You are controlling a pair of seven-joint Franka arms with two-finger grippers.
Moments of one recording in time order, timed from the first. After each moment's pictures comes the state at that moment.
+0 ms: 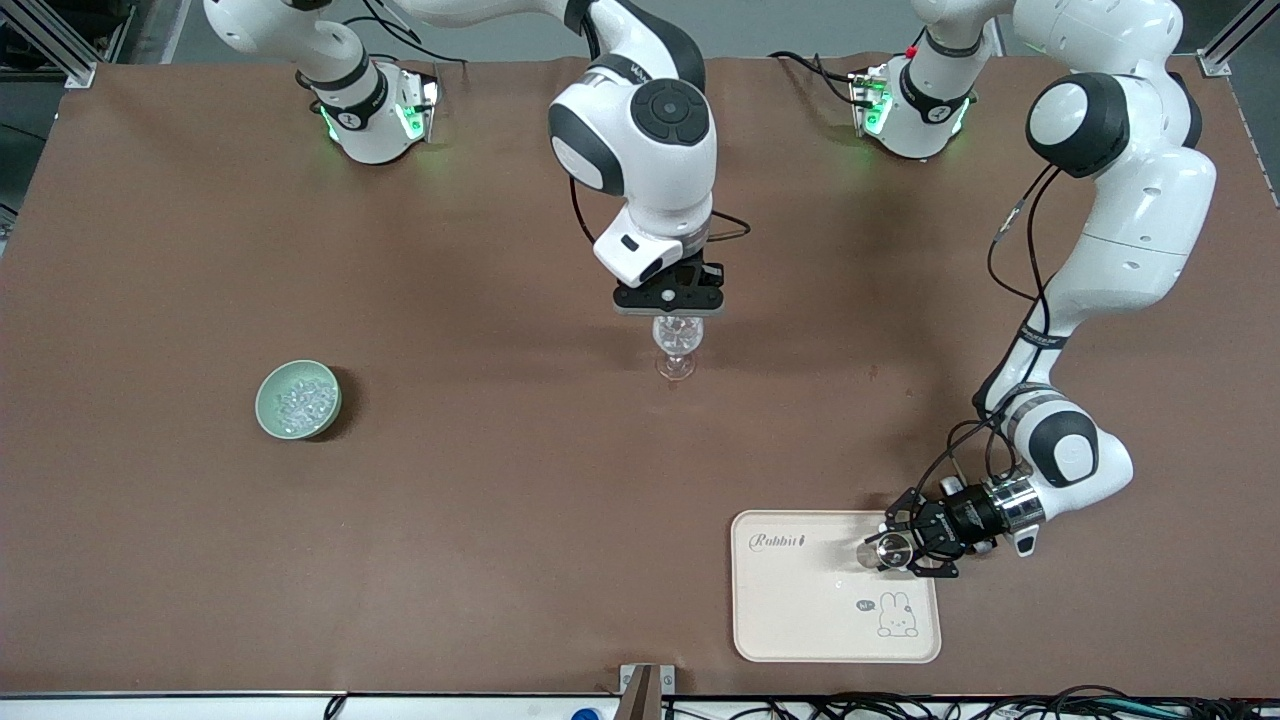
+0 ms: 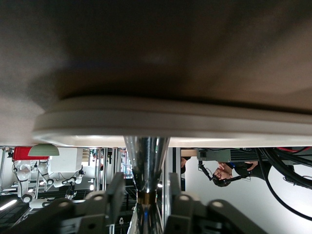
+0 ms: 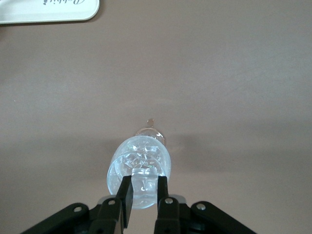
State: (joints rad) left arm 0.27 1.18 -0.40 -1.20 -1.23 2.21 -0.89; right arm 0.92 0.64 -0.09 -1.20 0.02 1.90 0.90
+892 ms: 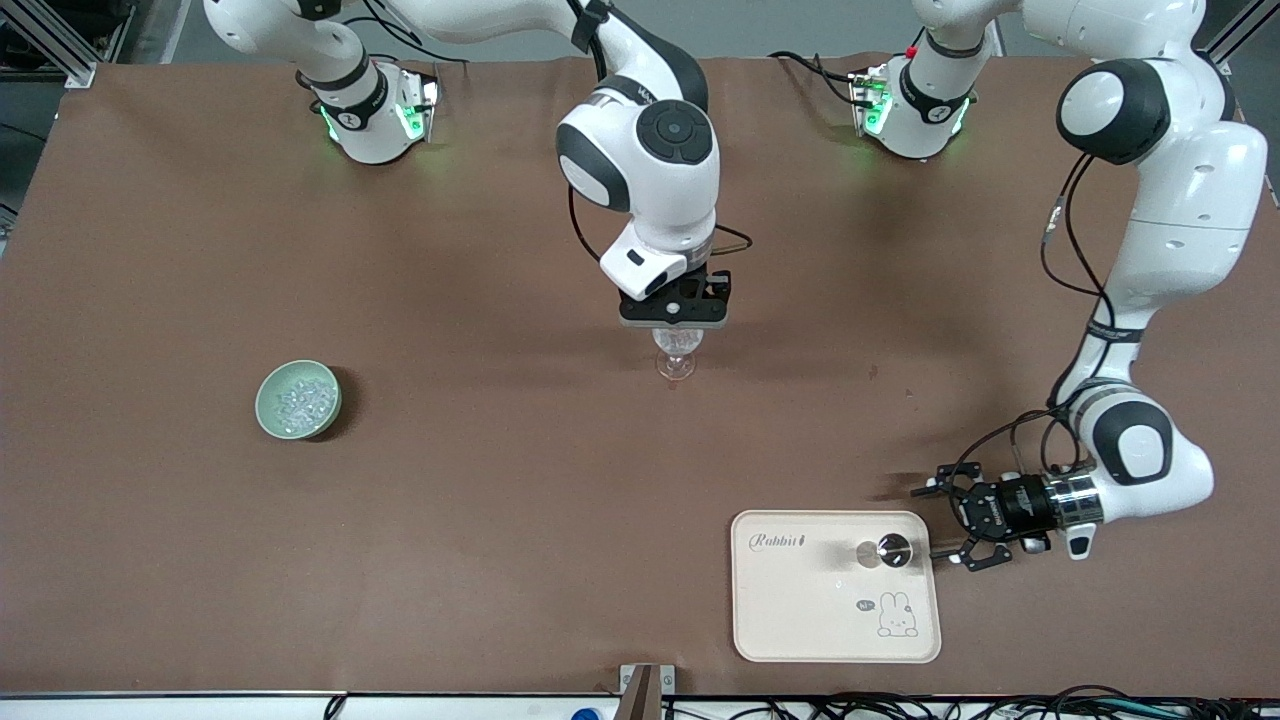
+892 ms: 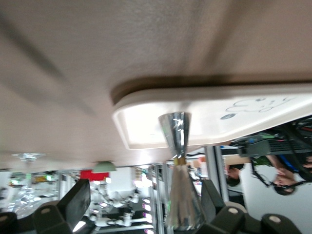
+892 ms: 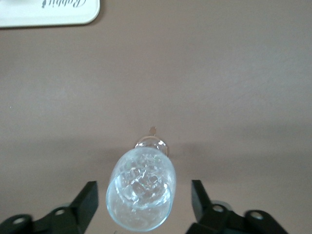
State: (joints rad) left arm 0.39 1.10 -0.39 -1.18 -0.88 1.95 -0.90; right arm 0.92 0.67 -0.10 -1.20 -0.01 1.95 0.90
